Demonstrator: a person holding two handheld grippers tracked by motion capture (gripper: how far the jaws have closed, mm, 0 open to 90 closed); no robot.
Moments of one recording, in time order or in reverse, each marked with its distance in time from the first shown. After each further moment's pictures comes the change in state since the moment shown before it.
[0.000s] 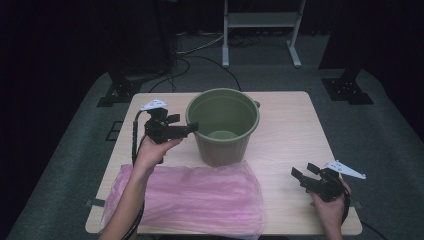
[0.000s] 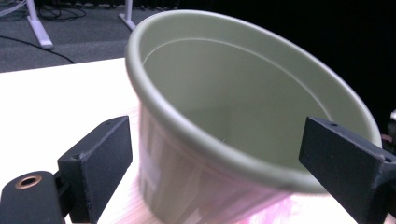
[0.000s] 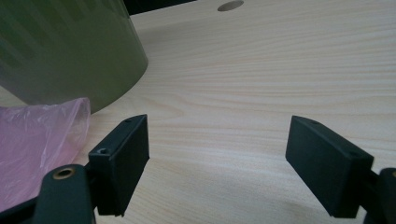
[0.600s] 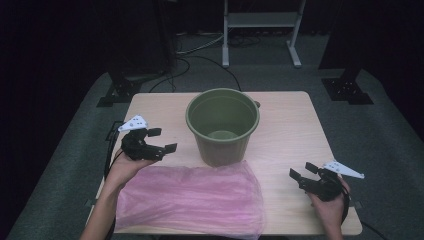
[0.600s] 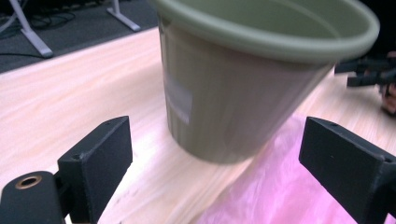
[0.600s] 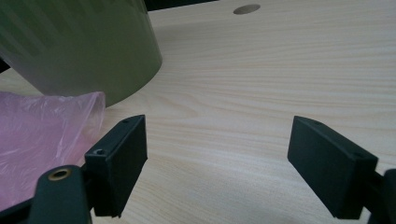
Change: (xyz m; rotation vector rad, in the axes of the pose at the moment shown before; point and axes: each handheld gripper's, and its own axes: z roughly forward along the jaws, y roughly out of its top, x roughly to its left) left arm 0.029 -0.044 -0.044 0.090 -0.033 0.191; right arm 0.007 0.003 -0.002 0.005 0.038 -0.065
